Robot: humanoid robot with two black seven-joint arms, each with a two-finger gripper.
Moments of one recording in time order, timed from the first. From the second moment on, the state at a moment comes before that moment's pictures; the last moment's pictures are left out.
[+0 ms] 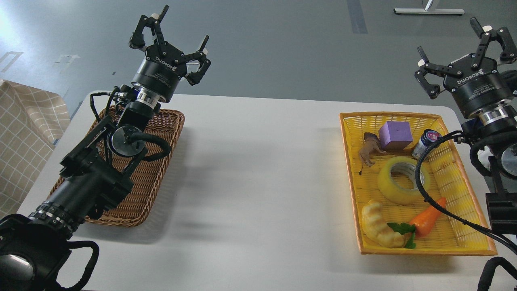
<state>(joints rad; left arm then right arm) -0.65 0.20 -1.09 -0.91 0.14 -0.49 -0.30 0.52 -0.20 1.64 0.99 -0.17 0.49 -0.27</state>
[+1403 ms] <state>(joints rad) -0.65 0.20 -1.10 -0.91 0.13 -0.49 -0.31 0.52 -0.20 1.64 0.99 -0.17 0.49 -0.27</state>
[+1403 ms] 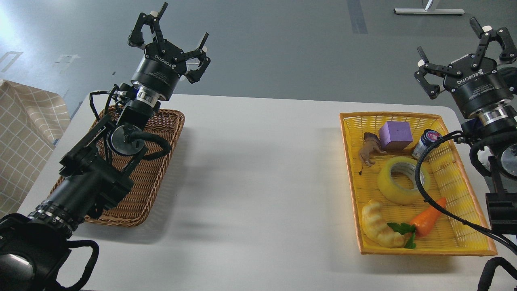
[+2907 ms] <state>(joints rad) -0.66 0.19 -1.09 -0.92 0.13 -0.49 -0.30 0.52 -0.20 1.64 0.99 -0.17 0.49 -0.27</state>
